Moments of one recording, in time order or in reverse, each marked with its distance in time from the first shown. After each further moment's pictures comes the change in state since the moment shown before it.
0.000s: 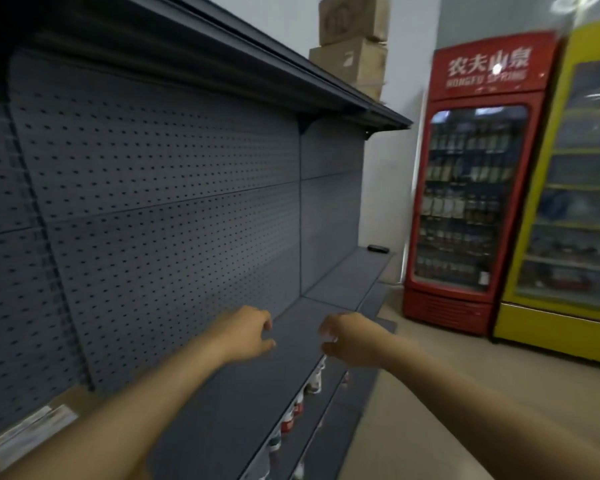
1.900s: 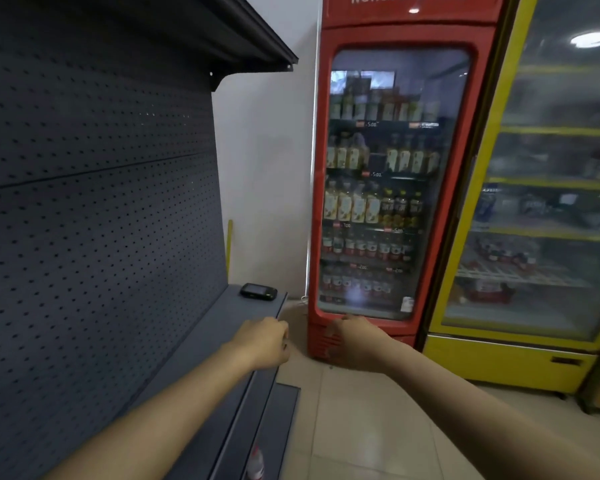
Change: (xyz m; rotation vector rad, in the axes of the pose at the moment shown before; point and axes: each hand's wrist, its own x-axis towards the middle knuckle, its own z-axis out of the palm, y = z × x) left_hand 0.990 0.308 0.101 0.036 -0.141 0.360; right_hand 0.581 0.747 -0.167 -0.020 0.019 0.432
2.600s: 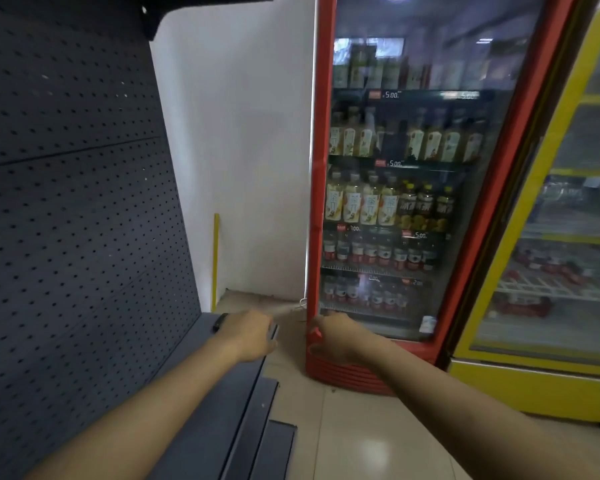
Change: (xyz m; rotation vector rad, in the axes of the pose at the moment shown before) left_hand 0.304 -0.080 -0.014 0.000 -0.046 -0.076; right_hand 0.301 0.081 -0.027 0.049 -0.086 -0.066
